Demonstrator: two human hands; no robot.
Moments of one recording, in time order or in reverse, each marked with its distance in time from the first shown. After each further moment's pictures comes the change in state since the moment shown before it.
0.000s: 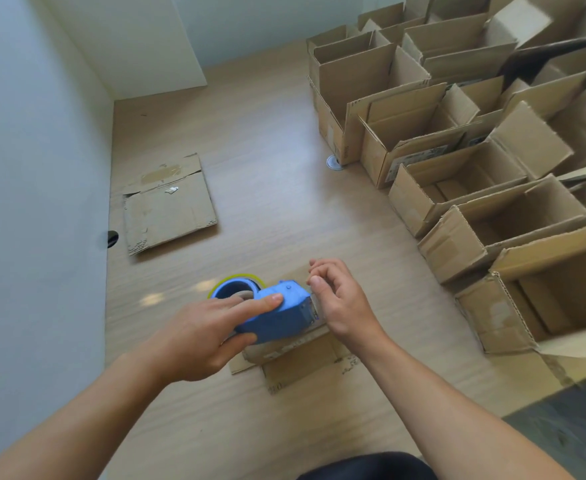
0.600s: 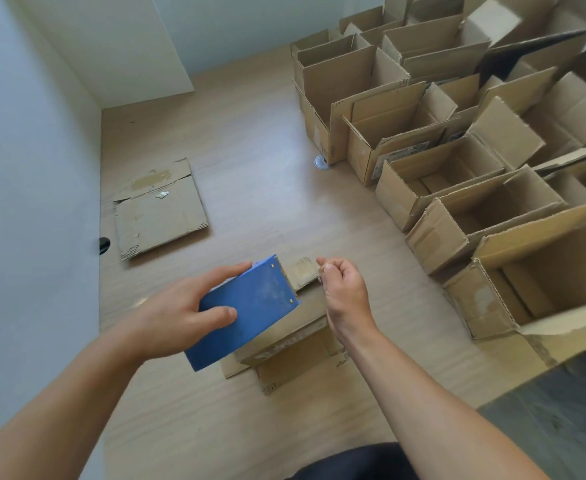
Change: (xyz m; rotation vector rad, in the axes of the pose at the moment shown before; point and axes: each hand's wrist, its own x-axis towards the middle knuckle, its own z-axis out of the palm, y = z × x) left_hand 0.009 0.019 -0.048 -0.360 -0.185 -0.470; right_hand 0.008 0.019 0.007 0.346 0.344 0.310
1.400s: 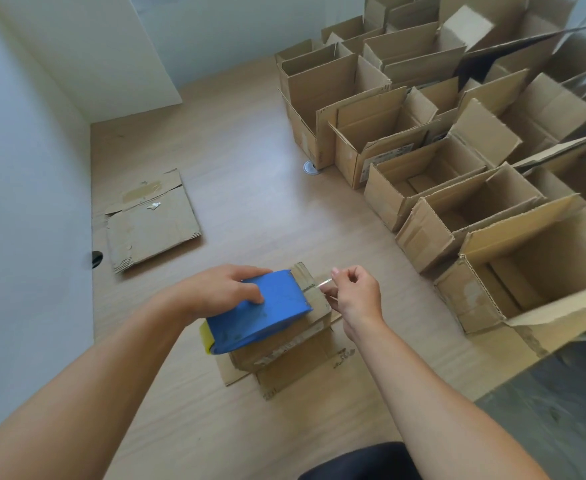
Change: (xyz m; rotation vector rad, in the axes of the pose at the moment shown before) left_hand 0.058 0.037 0.005 -0.062 -0.171 -0.276; right_hand 0.003 -0.012 -0.025 -0.083 0.225 0.203
